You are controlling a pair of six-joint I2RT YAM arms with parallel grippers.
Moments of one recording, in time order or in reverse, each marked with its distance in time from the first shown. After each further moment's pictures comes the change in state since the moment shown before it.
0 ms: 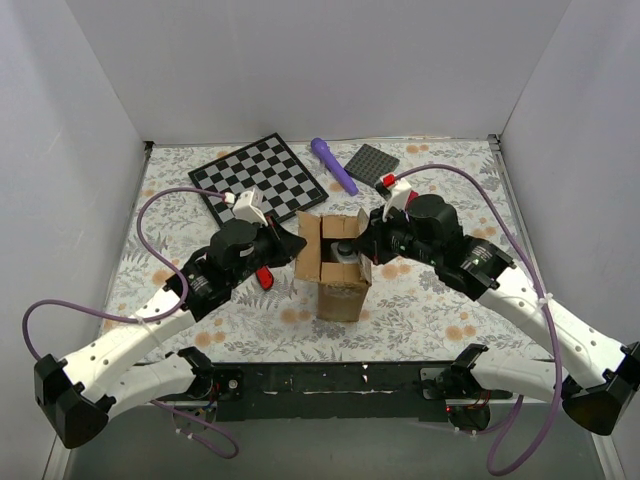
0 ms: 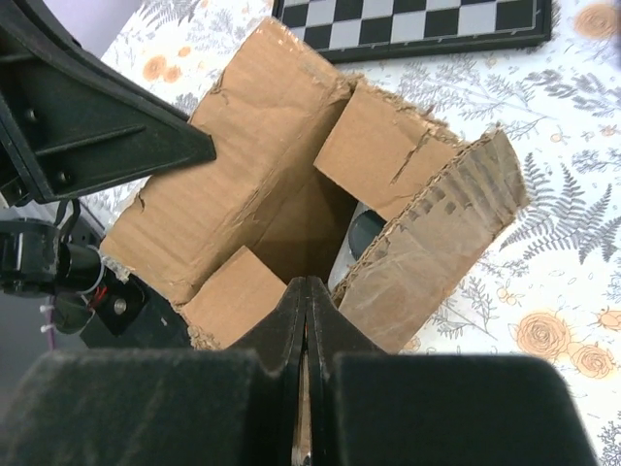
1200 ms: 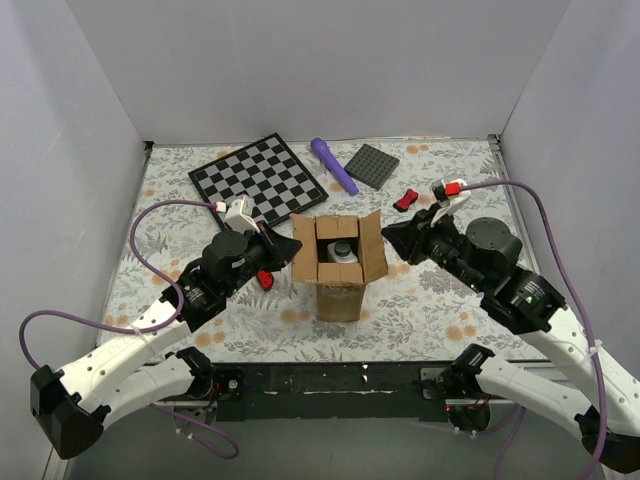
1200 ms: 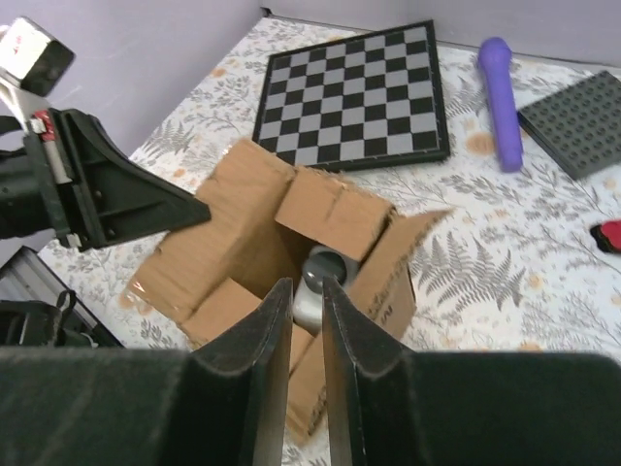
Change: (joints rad) left arm 0.002 -0.083 -0.113 0.103 0.001 -0.023; right arm -0.004 -0.306 -0.101 0.060 0.184 -0.014
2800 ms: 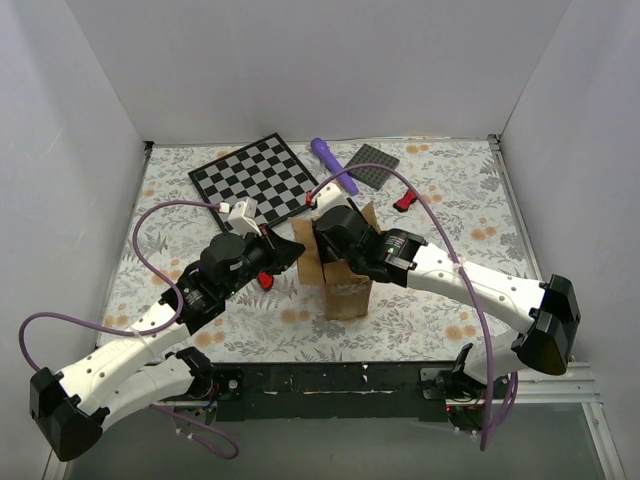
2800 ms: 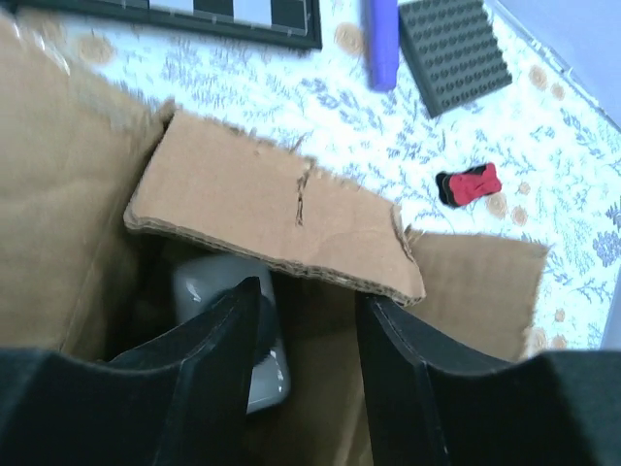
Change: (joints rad) left arm 0.002 -0.013 -0.023 0.034 0.066 0.031; right arm 0.282 0.704 0.289 -0.124 0.567 -0.279
